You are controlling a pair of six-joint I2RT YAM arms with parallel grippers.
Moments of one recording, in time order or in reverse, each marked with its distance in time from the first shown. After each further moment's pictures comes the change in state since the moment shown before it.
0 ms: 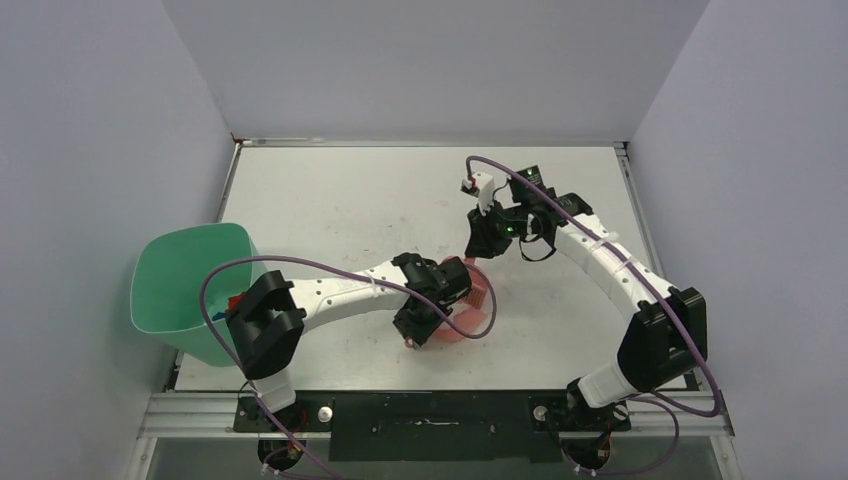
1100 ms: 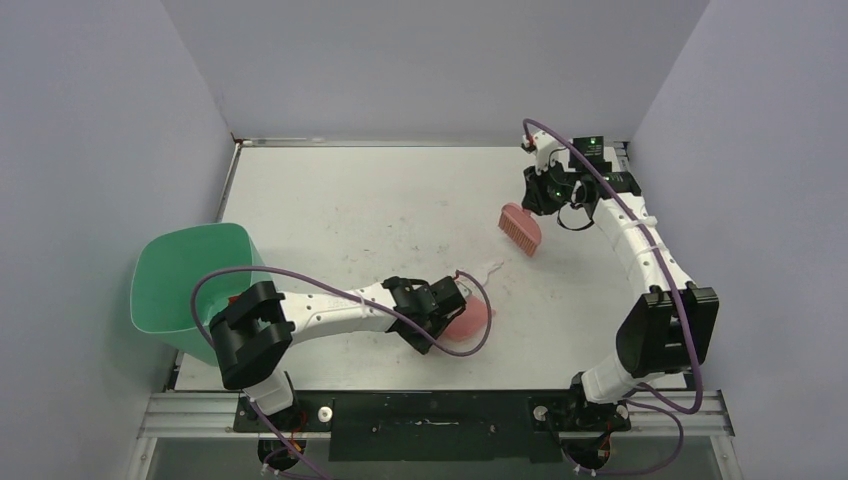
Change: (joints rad) left arm -0.062 -0.094 -0.233 0.358 -0.091 -0.039; right arm -0.323 0.046 0.163 -0.009 0.134 -0.121
